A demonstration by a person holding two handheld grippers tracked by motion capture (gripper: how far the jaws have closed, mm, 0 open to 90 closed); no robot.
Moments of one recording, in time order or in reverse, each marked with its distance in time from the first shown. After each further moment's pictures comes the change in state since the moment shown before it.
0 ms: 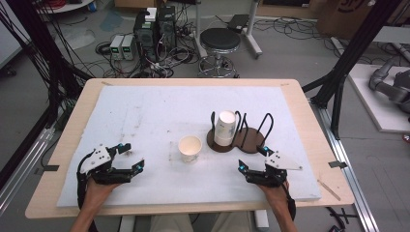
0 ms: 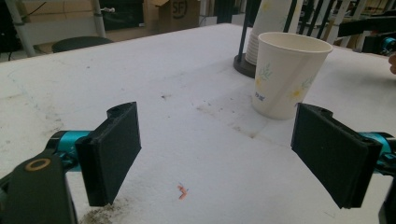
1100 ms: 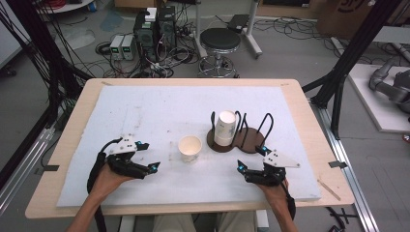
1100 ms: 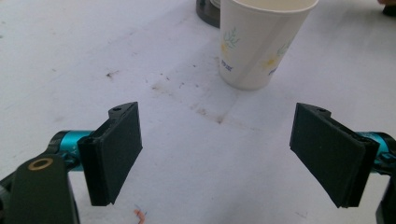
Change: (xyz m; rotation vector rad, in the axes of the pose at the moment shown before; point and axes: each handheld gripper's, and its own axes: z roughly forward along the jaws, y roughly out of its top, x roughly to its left) left arm -0.014 0.032 0.037 0.281 -0.115 0.074; right arm -0.001 0.002 0.004 0.038 0.012 -0.007
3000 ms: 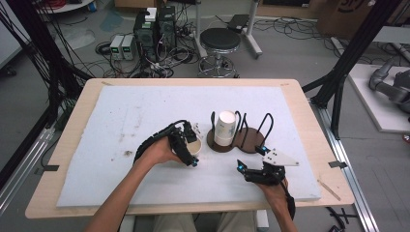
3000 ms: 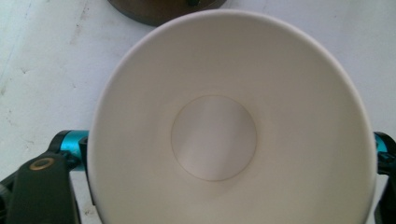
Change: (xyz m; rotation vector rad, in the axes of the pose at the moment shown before) left arm -0.034 0.108 0.143 0.606 -0.162 0.238; right arm -0.001 0.001 0.002 0.024 -0.003 0.010
